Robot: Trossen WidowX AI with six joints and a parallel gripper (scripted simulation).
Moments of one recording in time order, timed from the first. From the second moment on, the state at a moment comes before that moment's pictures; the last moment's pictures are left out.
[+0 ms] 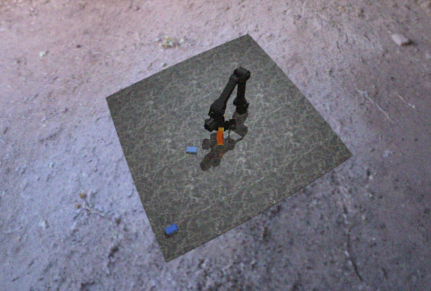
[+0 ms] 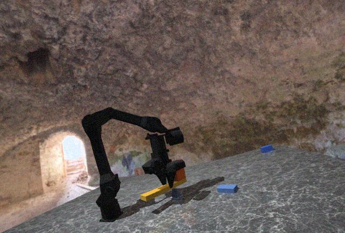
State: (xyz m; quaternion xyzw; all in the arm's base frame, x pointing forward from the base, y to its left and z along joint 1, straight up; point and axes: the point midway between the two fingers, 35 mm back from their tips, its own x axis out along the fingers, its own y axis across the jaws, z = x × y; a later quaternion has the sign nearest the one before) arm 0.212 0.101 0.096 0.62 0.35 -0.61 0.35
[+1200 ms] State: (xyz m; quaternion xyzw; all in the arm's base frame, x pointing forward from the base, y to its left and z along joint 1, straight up) arm 0.212 0.102 0.093 0.62 0.35 -0.61 0.35
